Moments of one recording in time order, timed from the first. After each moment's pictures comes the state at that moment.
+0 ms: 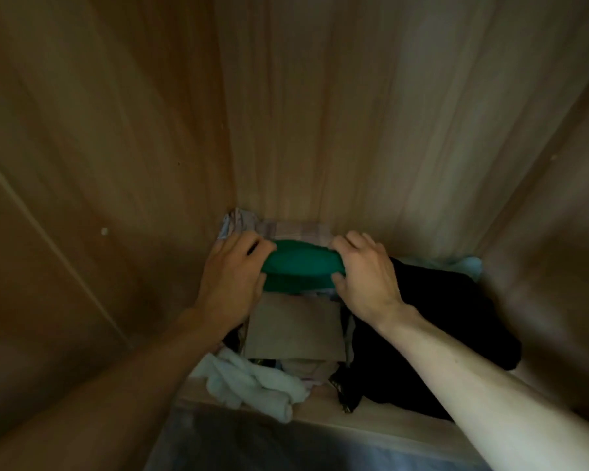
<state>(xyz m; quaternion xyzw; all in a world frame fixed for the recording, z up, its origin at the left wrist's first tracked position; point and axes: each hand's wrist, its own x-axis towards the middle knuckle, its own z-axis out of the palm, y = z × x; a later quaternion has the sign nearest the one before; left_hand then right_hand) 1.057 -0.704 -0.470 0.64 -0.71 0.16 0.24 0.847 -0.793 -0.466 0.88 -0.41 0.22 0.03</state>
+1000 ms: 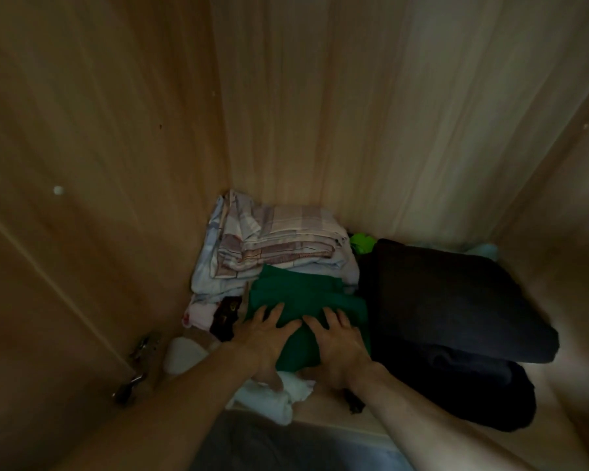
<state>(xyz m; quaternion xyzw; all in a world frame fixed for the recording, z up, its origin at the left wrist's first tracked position) 1.035 -0.732 -0.643 0.66 -0.71 -0.18 -0.18 0.860 -0.781 -0.652 0.87 -0.46 -0.12 -0.15</state>
